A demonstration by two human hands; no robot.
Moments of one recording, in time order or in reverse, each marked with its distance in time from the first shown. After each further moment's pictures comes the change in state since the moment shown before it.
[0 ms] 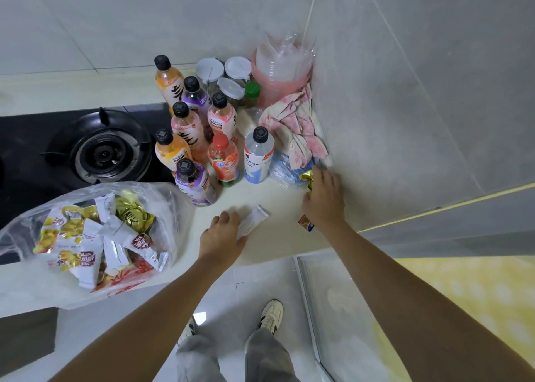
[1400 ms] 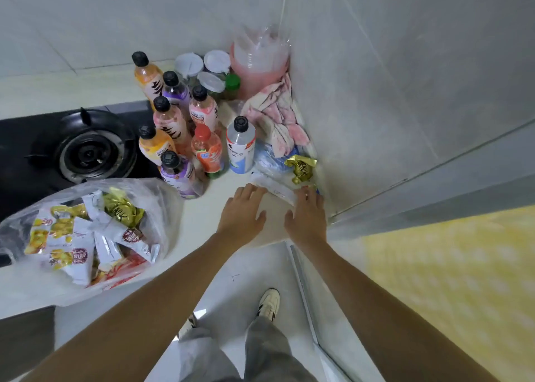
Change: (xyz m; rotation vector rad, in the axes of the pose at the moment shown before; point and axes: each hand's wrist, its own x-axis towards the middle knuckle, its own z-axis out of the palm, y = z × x) left_hand 0.009 0.063 -0.019 -0.123 0.116 0.313; right_hand -0.087 -0.009 0.010 0.128 -0.013 0.115
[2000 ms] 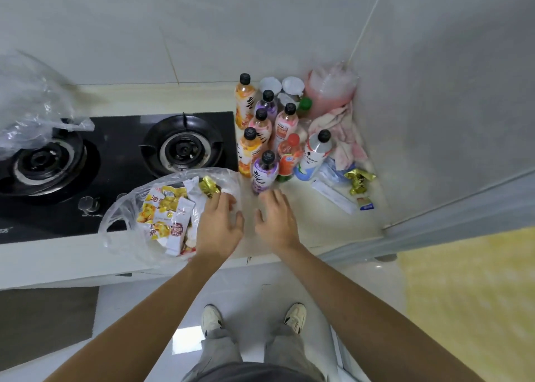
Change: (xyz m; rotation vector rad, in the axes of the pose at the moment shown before) left_hand -0.152 -0.127 -0.112 -0.217 0.447 -0.239; right_hand -0.079 -0.226 0.025 0.211 -0.005 -0.384
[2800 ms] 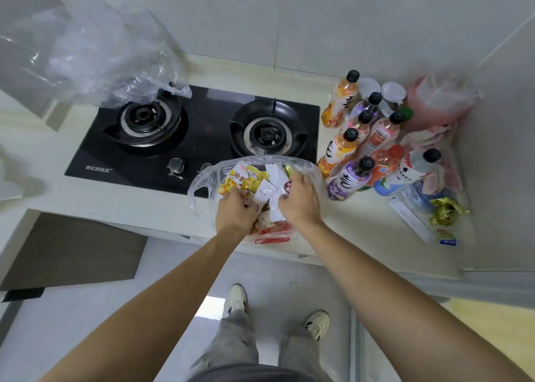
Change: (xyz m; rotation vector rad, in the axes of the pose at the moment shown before) left_hand -0.003 -0.111 -0.064 -0.096 -0.026 -0.681; right_hand 0.049 -0.108 0.072 -0.101 -0.237 0.069
